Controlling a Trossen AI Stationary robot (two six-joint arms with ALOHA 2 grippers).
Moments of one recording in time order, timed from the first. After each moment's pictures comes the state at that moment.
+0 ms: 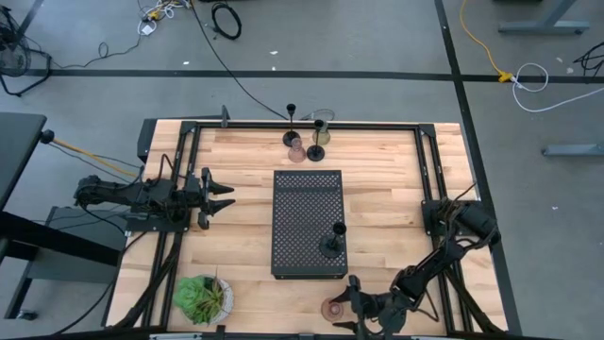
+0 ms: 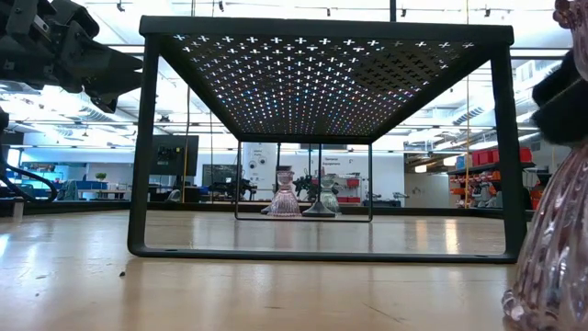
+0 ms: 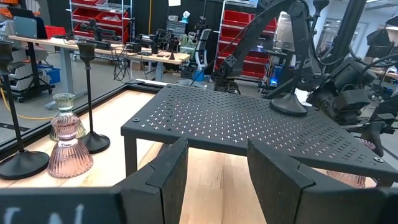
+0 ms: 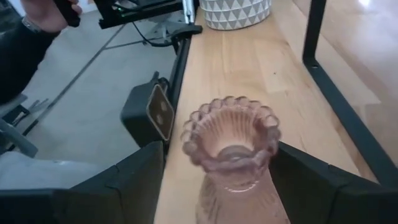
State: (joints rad) left arm -0.17 0.01 0.07 -0.05 -0.31 -0.15; right arm 0.89 2.01 0.89 0.66 0.63 0.56
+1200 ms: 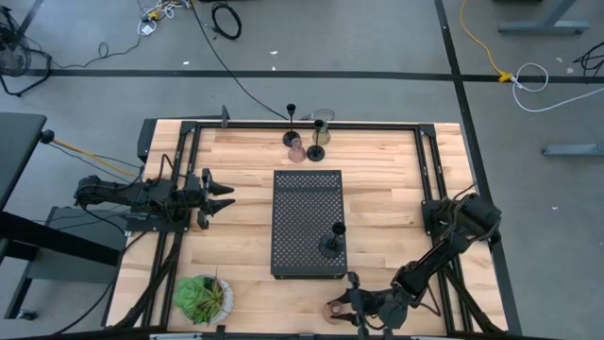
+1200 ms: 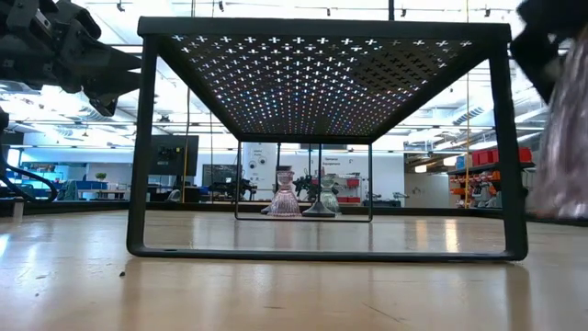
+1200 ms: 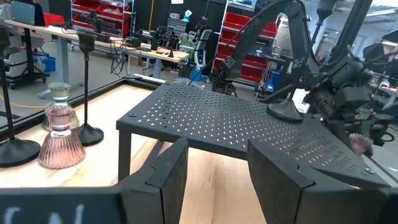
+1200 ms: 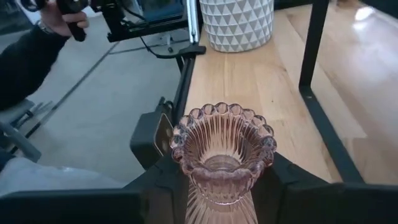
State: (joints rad) left arm -0.17 0.01 0.07 -0.05 -0.31 -0.22; right arm 0.87 1.92 0.89 0.61 0.61 0.49
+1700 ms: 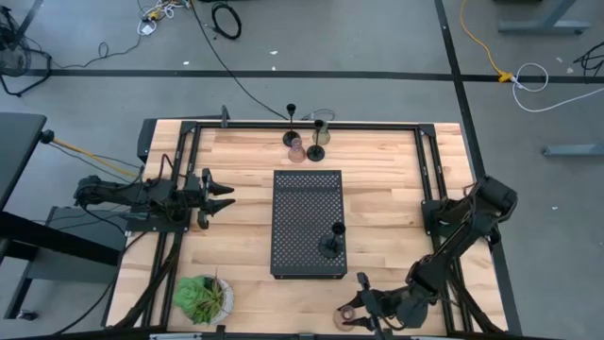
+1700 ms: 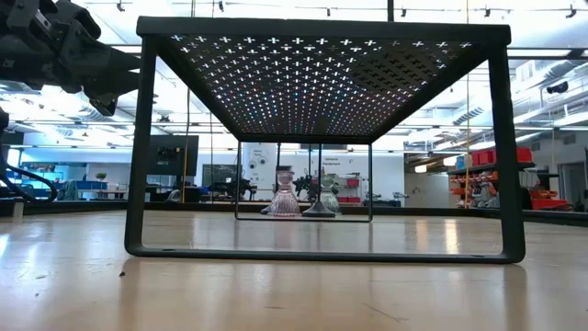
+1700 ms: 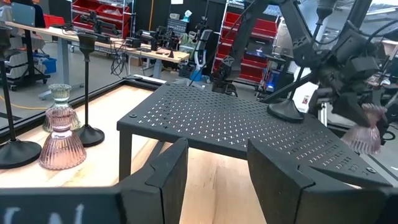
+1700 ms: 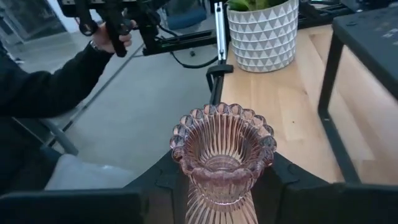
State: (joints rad) left arm -0.17 0.01 0.07 -0.05 -0.31 -0.21; right arm 0.93 1.71 0.89 0.45 0.58 0.49
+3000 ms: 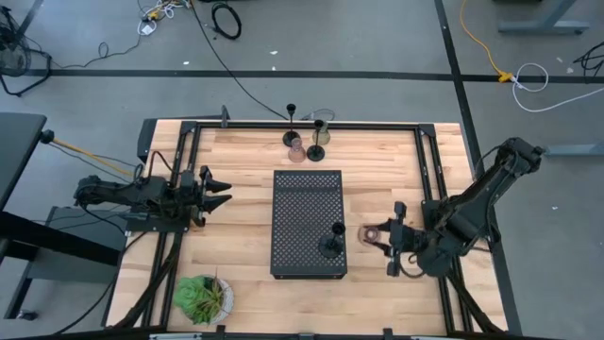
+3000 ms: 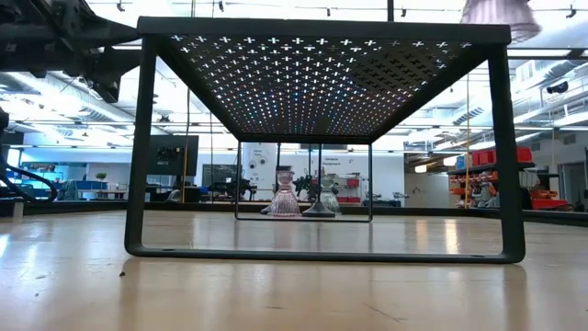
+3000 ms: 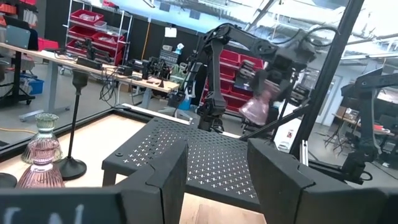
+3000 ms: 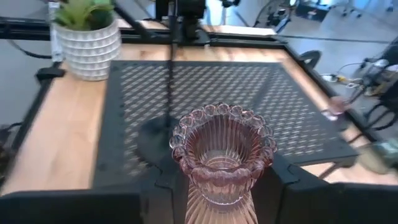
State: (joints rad) left arm -0.17 0.01 0.07 0.10 -0.30 -0.24; right arm 0.79 1.13 0.89 -0.46 0.88 0.44
